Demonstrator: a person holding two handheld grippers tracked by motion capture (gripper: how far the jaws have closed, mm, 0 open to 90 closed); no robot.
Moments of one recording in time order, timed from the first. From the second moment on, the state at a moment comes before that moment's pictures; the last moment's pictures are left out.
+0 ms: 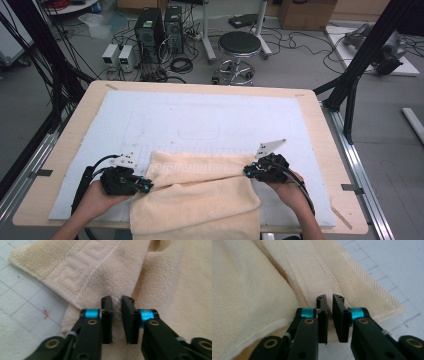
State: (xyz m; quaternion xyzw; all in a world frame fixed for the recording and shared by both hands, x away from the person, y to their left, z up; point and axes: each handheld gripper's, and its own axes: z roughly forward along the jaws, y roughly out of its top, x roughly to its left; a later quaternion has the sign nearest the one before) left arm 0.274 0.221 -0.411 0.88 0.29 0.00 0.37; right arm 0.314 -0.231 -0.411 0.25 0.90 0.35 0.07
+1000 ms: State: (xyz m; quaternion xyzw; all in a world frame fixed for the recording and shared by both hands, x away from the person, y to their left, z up) left arm 0.340 0.187 -0.426 0.89 0.31 0.10 0.32; right arm 0.343 -0.240 -0.432 0.31 0.89 0.34 0.09
